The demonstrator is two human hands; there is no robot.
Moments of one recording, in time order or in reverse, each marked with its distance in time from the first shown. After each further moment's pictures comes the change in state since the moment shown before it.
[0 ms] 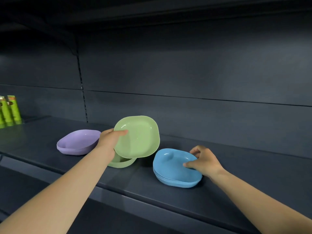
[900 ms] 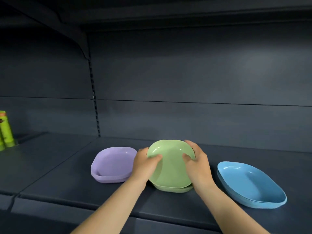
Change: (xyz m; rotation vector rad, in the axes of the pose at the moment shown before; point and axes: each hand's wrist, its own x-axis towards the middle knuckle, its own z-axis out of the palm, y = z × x) left_hand 0.082 -0.024 -0.068 0.337 -0.331 0.168; right_hand -0.013 -0.160 0.165 0.492 0.302 -0.066
